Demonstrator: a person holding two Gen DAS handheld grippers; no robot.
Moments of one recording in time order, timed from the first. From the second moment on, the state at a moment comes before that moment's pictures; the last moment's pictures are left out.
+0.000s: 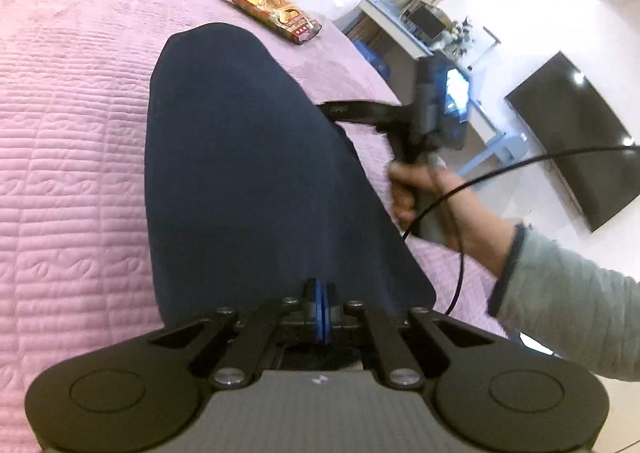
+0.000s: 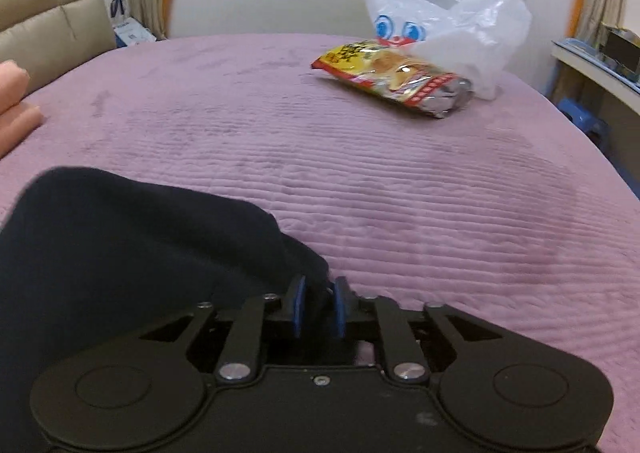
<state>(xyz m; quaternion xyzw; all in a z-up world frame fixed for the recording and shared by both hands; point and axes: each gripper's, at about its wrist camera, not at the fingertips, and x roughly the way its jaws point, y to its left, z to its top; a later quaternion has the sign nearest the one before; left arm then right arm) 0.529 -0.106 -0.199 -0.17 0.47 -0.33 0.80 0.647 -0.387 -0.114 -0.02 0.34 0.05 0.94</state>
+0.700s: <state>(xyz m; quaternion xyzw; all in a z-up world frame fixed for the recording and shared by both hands) 0.501 -0.125 -0.165 -0.10 0.46 -0.31 0.83 0.440 -0.376 -0.092 0.10 0.42 0.07 0.90</state>
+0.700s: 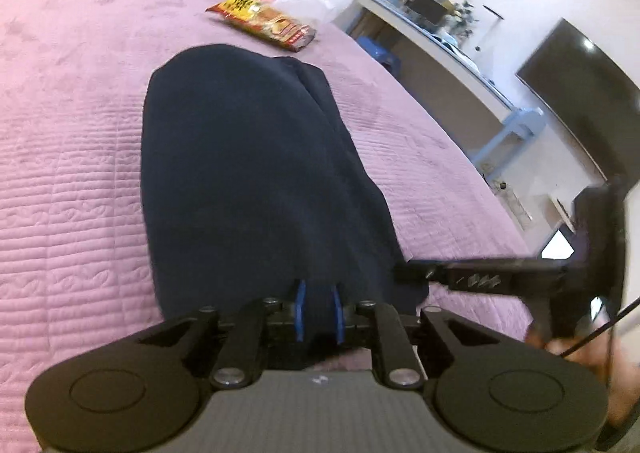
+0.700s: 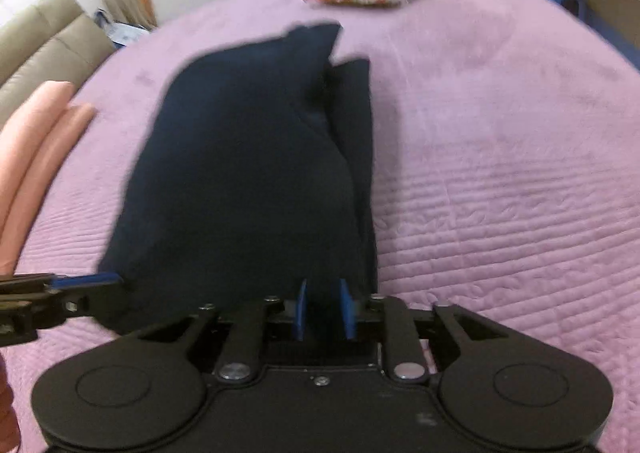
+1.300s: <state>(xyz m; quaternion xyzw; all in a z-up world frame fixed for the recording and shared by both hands) 0.493 -0.095 -0.179 -0.14 0.46 -0.32 0.82 0.404 -0.376 -0.122 0.13 0.47 0.09 0.87</state>
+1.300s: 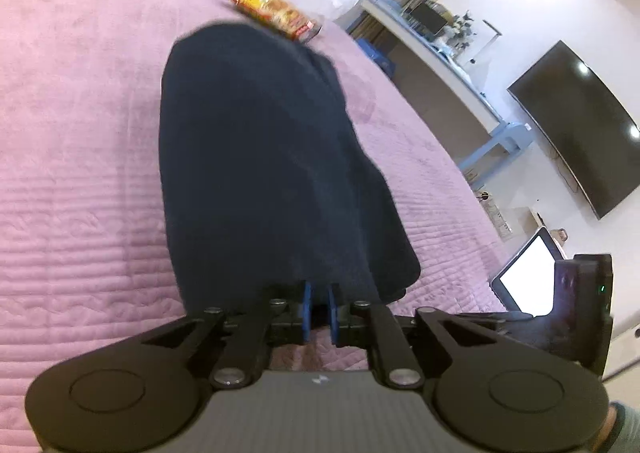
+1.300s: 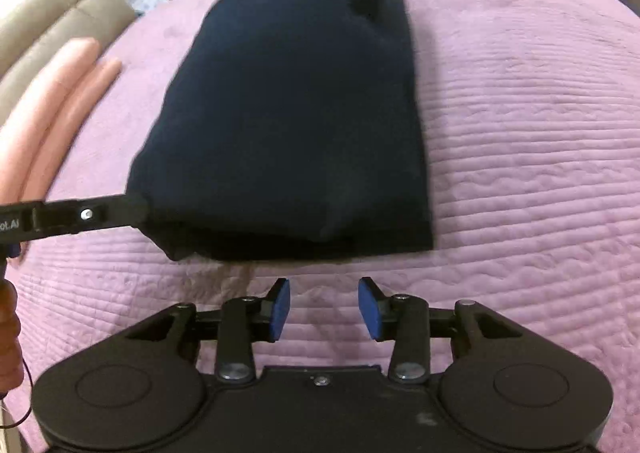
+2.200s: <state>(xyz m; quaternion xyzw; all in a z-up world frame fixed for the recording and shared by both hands) 0.632 -0.092 -0.203 -0.18 0.47 -0.27 0.82 0.543 -0.417 -0.148 0.19 0.44 0.09 0.87</state>
